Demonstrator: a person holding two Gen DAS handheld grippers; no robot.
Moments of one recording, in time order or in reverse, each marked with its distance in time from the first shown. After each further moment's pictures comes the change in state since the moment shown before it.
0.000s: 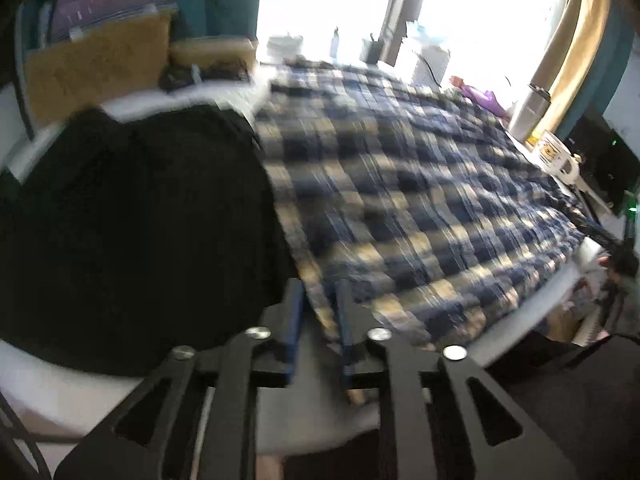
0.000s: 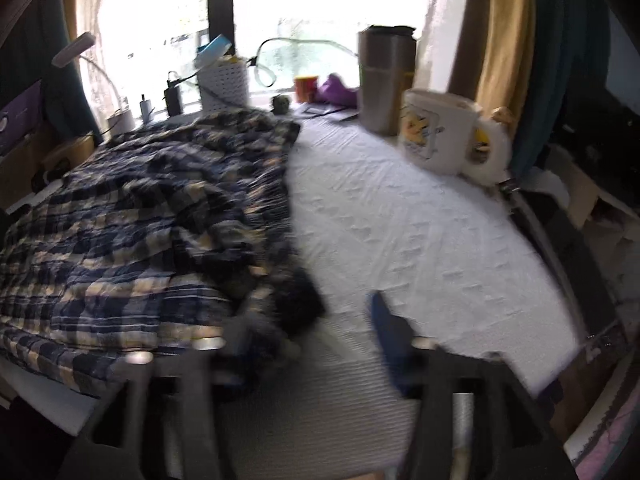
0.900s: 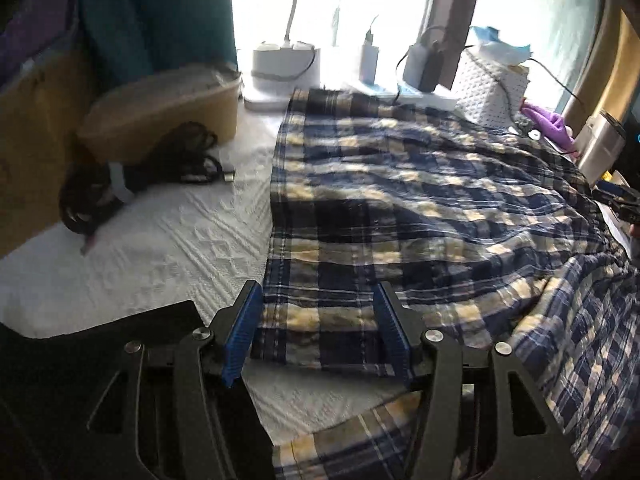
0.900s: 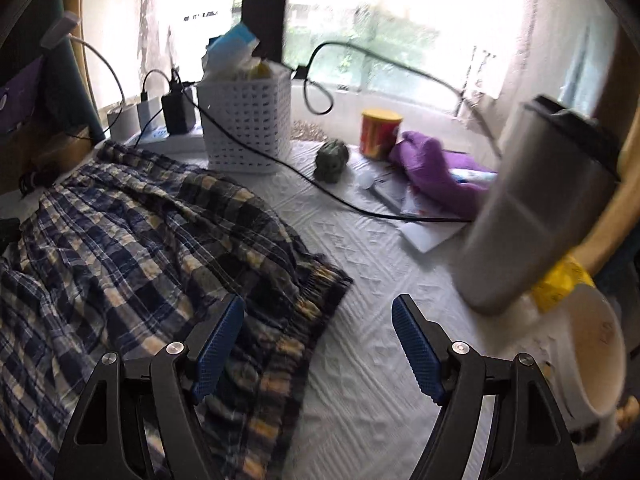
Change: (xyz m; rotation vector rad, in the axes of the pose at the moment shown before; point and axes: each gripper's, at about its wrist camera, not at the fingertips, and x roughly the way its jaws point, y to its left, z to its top) left arm 0.174 0.023 0.173 0.059 0.067 0.031; right arm 0.167 0.047 0.176 -0.267 0.065 0.165
